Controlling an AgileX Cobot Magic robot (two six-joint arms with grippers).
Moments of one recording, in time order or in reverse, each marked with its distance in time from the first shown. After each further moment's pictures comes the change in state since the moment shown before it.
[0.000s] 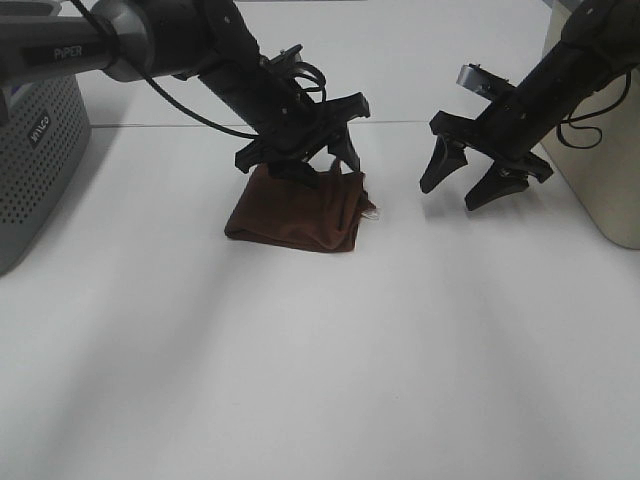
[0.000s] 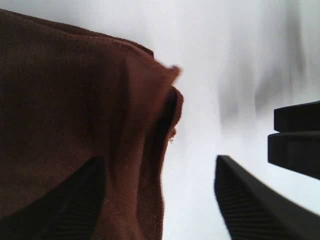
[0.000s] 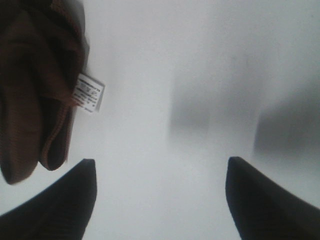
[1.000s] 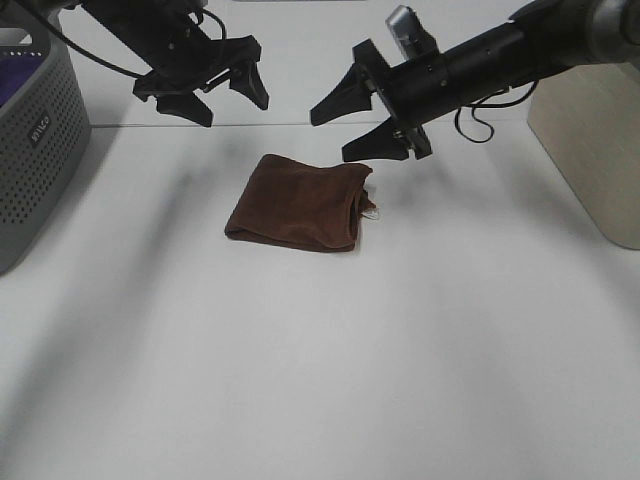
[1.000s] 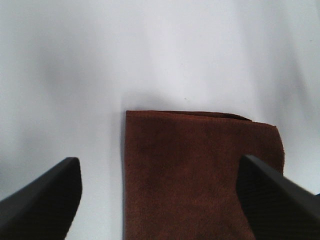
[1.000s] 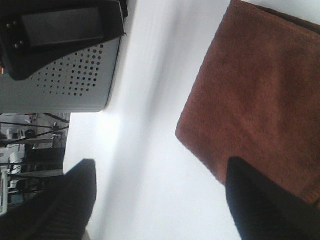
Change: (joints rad) left arm 0.233 0.004 -0.200 0.105 0.194 0.200; right arm 0.135 0.000 -0.001 0.591 0.001 -0.278
